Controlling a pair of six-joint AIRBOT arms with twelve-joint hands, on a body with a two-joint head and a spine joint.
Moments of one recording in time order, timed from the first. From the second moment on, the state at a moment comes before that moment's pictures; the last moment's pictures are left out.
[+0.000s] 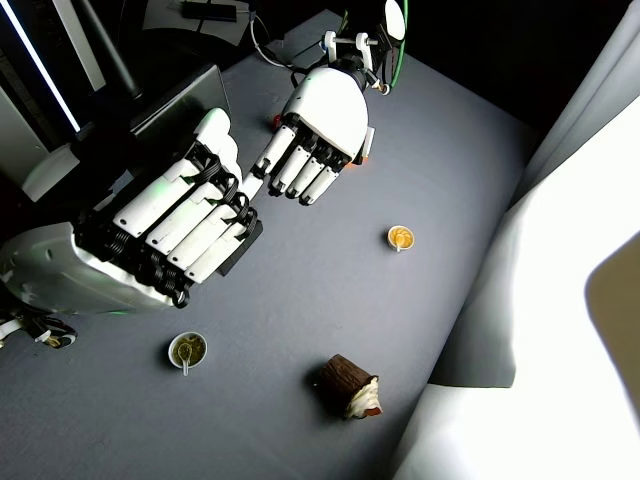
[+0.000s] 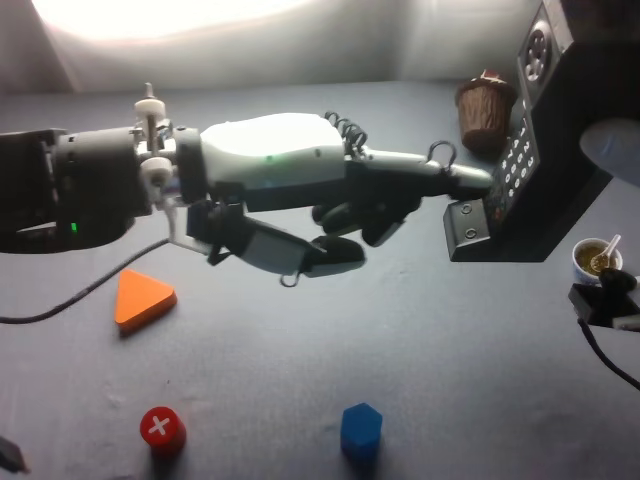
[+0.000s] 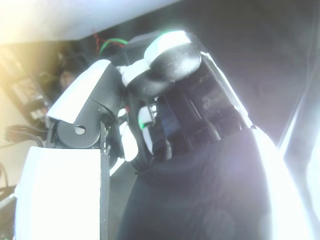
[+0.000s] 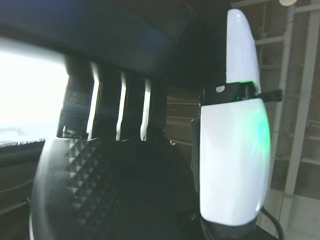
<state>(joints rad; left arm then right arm) 0.45 -0.97 1.56 0.96 -1.02 -0.21 -0.70 -1.22 1.34 0.18 1.63 0.47</state>
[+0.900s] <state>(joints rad) 0.40 -0.98 1.64 0.91 -0.98 -0.22 -0.72 -1.21 1.39 0.19 1.63 0.47</state>
